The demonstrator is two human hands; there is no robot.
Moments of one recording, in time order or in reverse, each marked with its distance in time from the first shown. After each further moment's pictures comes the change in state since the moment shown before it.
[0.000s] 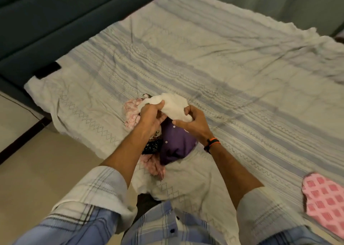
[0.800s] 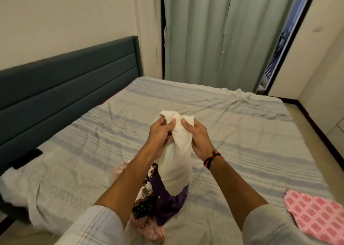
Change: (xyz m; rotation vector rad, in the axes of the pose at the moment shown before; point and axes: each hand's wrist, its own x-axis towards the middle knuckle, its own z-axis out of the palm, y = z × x) left_hand -0.134 0.093 0.077 0.232 -0.585 0.297; right_hand -0.066 -0.166 -0.031 0.613 0.207 -0.179
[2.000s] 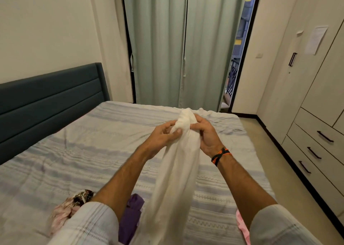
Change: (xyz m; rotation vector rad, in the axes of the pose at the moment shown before) left_hand 0.024 -0.034 0.237 0.461 -0.463 0.198; right_hand -0.018 -0.176 -0.215 -0.025 -0.075 -0.223
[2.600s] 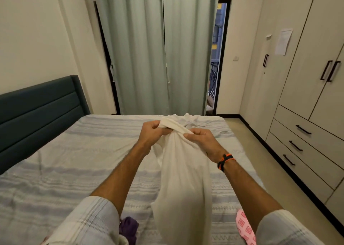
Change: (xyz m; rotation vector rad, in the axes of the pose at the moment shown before) left_hand 0.081 0.006 -0.019 0.101 0.237 -0.021; right_hand 0.021 -0.002 -0.046 -0.407 0.124 0.049
